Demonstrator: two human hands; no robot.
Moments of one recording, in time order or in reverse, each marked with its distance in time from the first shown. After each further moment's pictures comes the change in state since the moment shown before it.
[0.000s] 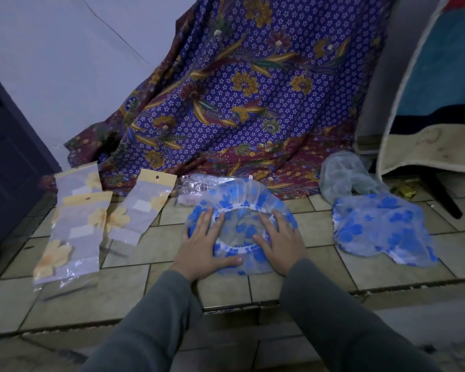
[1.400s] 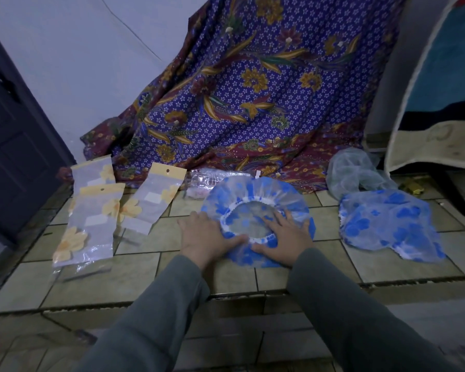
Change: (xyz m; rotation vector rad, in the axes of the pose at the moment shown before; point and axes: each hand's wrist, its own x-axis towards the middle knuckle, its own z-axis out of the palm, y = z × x) left_hand -0.008 0.040 -0.046 0.374 -0.116 -0.338; right_hand -0.002 -0.005 -0.016 -0.158 -0.211 -0.037
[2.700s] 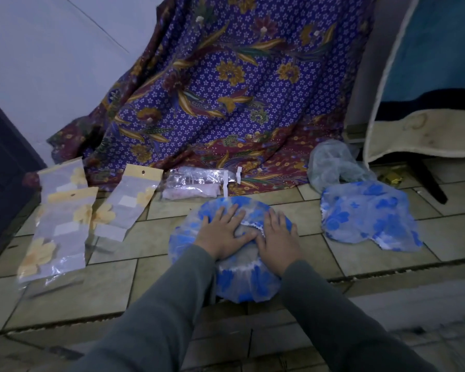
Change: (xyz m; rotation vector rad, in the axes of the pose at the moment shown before) left_hand 0.037 0.054 0.032 -0.228 -0.148 0.363; right_hand -0.014 0.006 0.015 0.059 0.088 0.134
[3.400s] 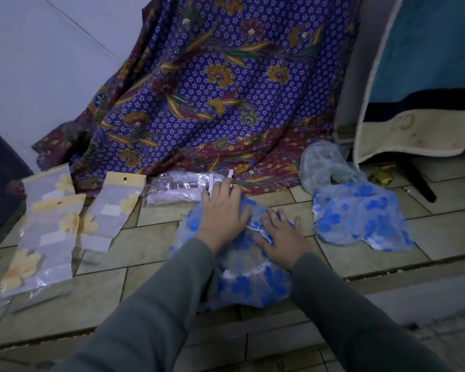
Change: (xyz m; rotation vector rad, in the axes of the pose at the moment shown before) left_hand 0.022 0.030 -0.030 0.098 0.660 0.115; right_hand 0.012 0.037 -0.011 -0.037 -0.025 -0.114
